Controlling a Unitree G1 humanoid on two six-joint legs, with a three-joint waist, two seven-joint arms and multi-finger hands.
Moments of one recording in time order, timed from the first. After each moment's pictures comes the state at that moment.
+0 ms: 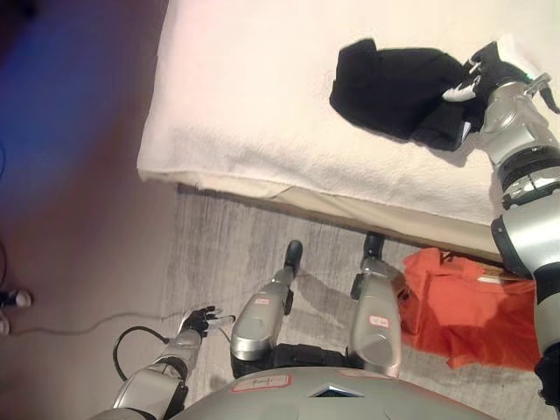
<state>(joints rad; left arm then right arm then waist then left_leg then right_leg) -0.11 0.23 -0.23 1.36 -0.15 -0.03 0.08 -1.14 -0.65 0.63 1.34 -0.21 0.06 -0.14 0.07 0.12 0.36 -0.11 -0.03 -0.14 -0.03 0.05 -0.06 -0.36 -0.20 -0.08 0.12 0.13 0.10</state>
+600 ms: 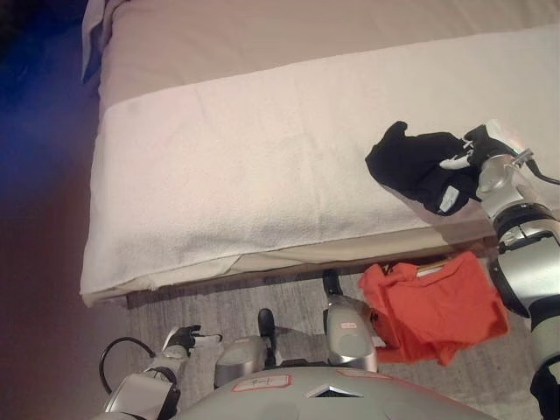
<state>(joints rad) -0.08 0.26 -0.22 1.43 -0.07 -0.01 0.07 -0.88 -0.72 0.54 1.32 -0.18 0.06 -0.12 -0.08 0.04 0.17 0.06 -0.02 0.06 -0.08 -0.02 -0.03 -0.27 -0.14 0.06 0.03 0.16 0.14</state>
